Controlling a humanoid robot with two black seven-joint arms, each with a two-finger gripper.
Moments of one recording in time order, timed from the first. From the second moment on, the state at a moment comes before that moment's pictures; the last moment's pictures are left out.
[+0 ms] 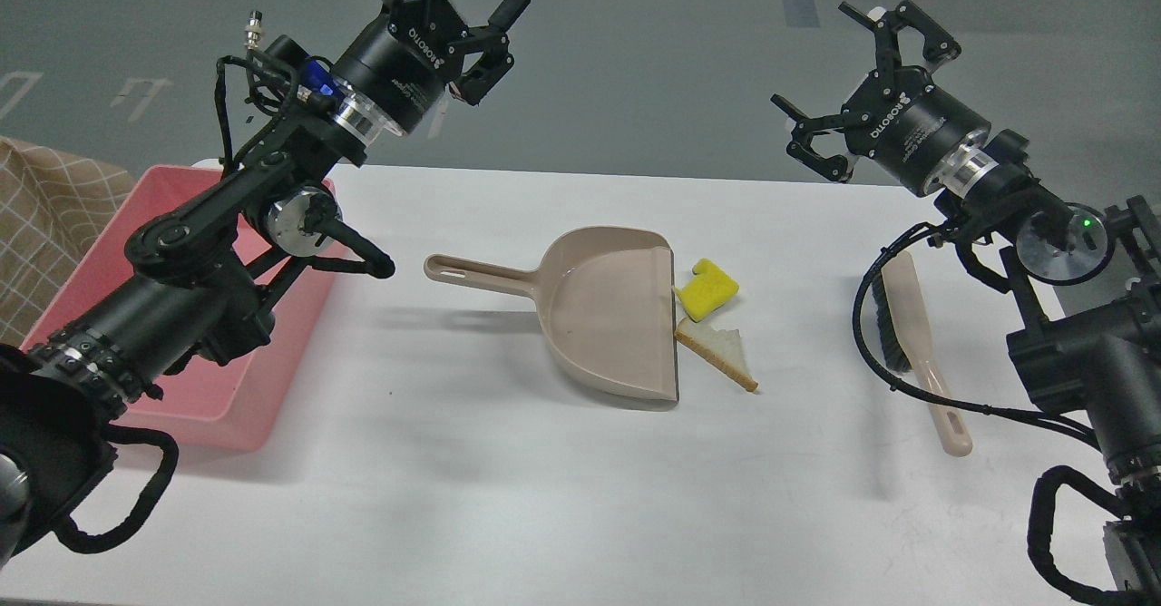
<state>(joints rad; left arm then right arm) -0.85 0.31 -0.78 -0.91 0.44 -0.39 -0.49 0.74 -0.14 1.42 0.84 -0.33 0.49 -0.40</state>
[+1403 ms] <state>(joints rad) -0.81 0.31 -0.78 -0.92 0.43 -0.40 -0.49 0.74 -0.10 1.42 0.81 -0.33 0.49 -0.40</state>
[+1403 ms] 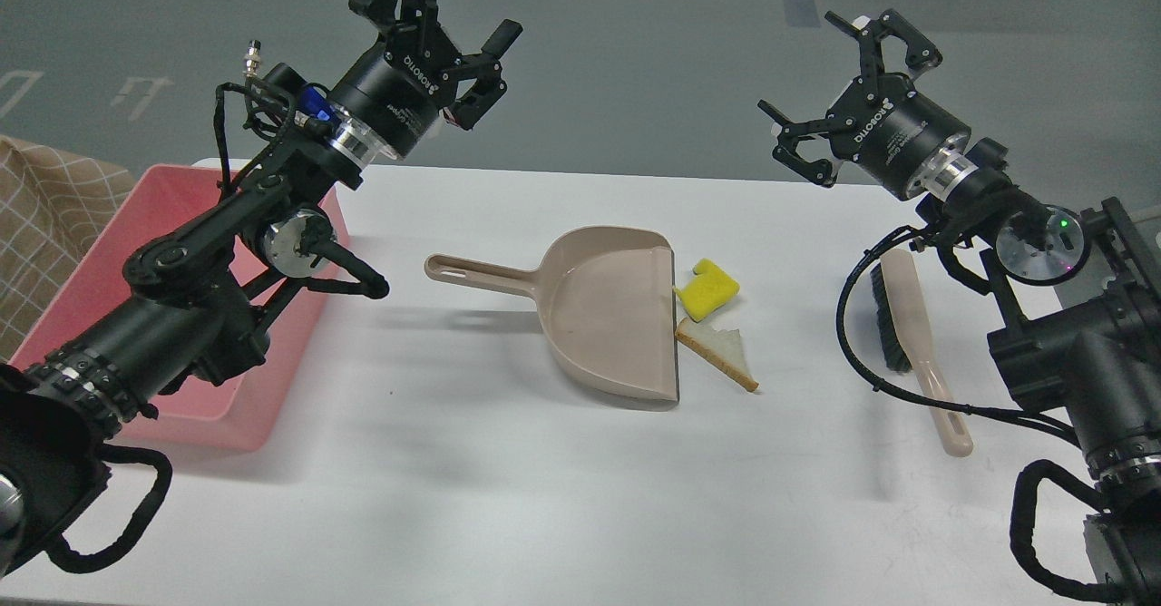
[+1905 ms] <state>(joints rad) -0.81 0.31 -0.78 -0.92 0.43 -0.40 -0.49 0.74 -0.10 1.42 0.81 -0.33 0.49 -0.40</state>
